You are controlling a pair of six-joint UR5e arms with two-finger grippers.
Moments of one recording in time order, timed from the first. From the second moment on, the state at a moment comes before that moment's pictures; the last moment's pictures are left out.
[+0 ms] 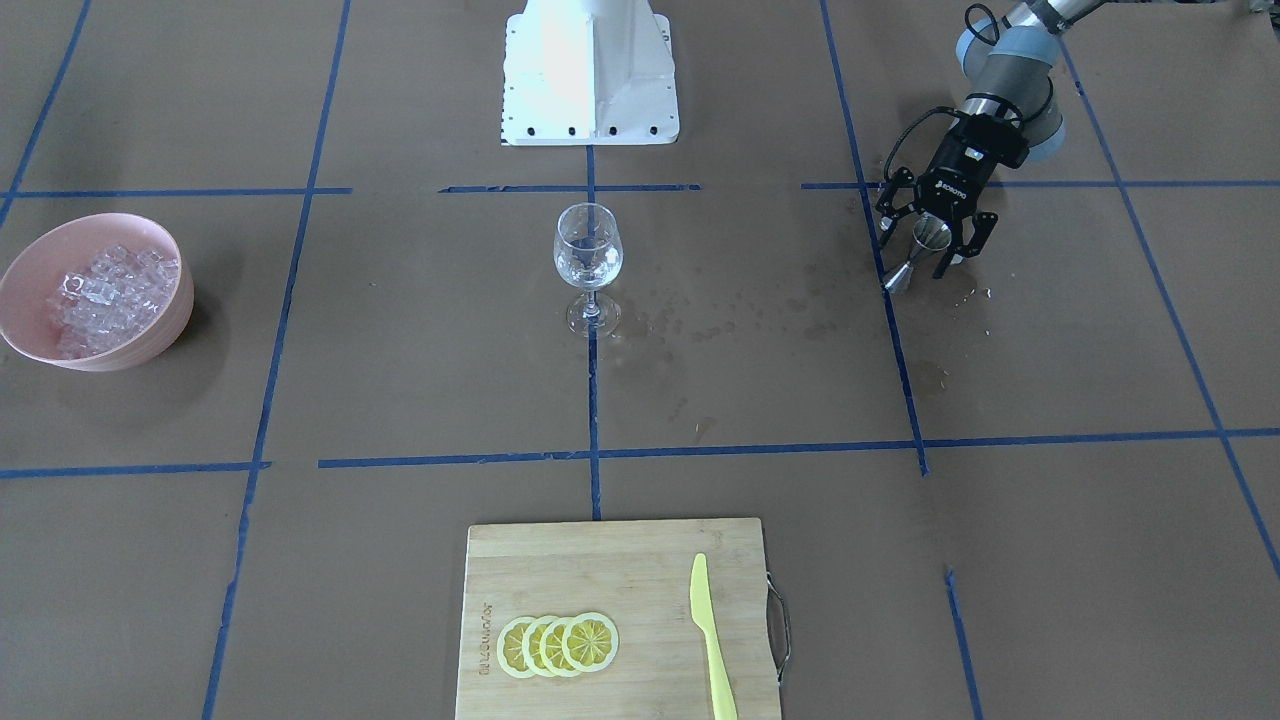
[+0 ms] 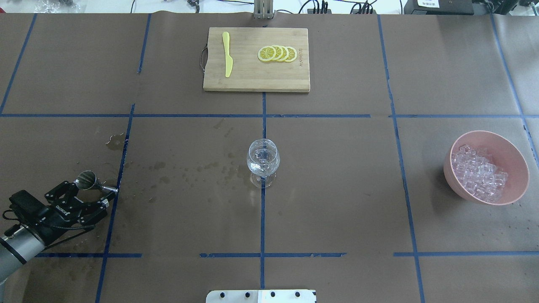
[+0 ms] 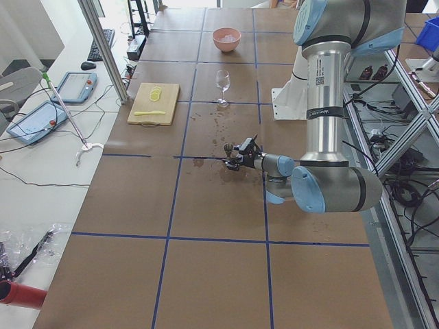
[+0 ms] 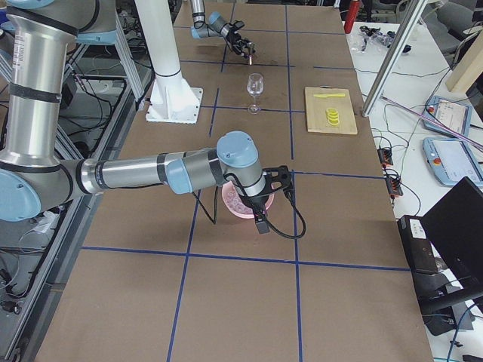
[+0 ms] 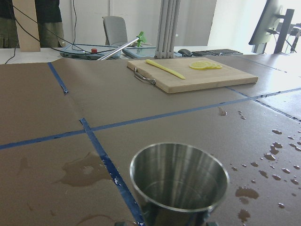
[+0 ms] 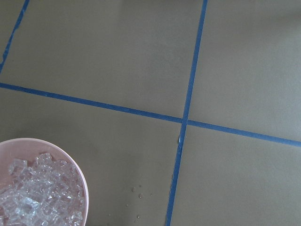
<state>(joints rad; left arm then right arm) -0.15 -1.45 -1.45 -3.47 -0.86 -0.69 1.60 -1.78 1.94 -1.40 2.33 0.02</state>
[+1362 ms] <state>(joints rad) -0.18 -1.42 -1.59 -3.62 -0.79 -0.47 1.60 -1.78 1.94 -1.40 2.33 0.02</state>
